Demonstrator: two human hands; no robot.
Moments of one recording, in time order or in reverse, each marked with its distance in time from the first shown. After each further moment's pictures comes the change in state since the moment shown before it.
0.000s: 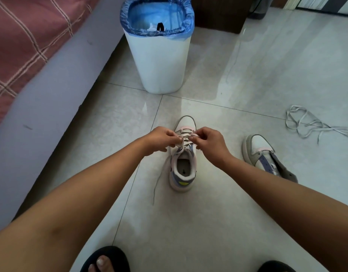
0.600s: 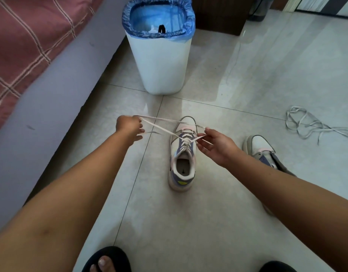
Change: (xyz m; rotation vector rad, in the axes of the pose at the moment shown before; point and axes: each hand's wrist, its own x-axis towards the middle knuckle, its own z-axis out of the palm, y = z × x) left_hand 0.001 -0.015 -0.058 -0.483 0.627 -0.246; right_hand 0.002 -0.006 -0.014 0.898 0.029 0.563
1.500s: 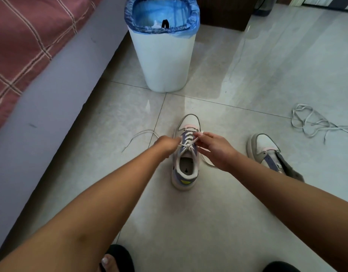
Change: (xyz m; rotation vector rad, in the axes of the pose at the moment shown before) left_hand -0.037 -0.034 0.064 0.561 -0.321 -0.068; right_hand -0.003 0.017 0.006 -0.319 -0.163 -0.115
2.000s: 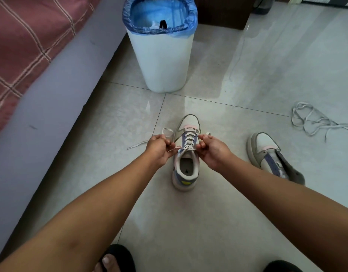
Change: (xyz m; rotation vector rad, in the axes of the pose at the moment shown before) left_hand 0.002 -0.013 0.007 -1.158 -0.024 -0.023; right_hand 0.011 0.013 0.005 0.378 0.186 0.120
